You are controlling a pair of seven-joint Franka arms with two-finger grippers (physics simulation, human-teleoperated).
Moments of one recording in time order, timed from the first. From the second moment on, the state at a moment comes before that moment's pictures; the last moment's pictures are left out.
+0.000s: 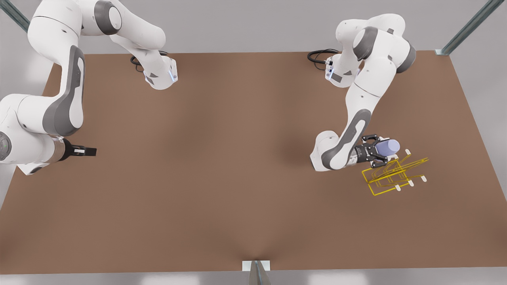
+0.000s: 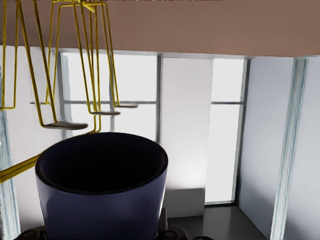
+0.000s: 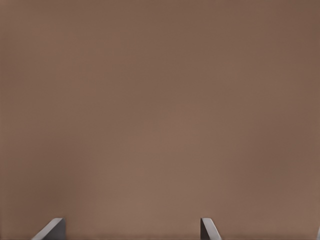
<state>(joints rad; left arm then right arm) -0.09 0.75 -0.35 -1.78 1.39 0.96 0.55 -0.20 0.38 0.13 -1.29 -0.15 1.35 0.02</state>
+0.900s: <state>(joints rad) -0.12 0.75 -0.46 -1.43 1.36 0.98 0.57 -0.20 0.38 0.13 -1.28 -0.15 1.34 0.02</state>
